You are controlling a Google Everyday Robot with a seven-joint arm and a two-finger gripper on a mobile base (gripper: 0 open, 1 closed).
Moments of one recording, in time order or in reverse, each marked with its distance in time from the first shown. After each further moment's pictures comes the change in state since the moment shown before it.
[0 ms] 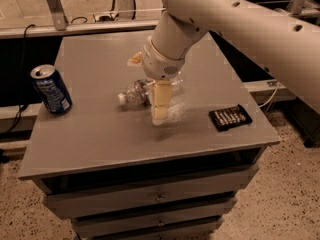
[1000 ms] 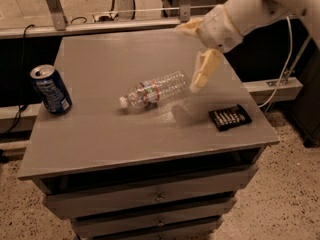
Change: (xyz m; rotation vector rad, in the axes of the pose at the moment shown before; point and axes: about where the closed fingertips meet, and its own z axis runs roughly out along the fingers) arm 0.083 -0.030 -0.092 0.171 -0.277 0.171
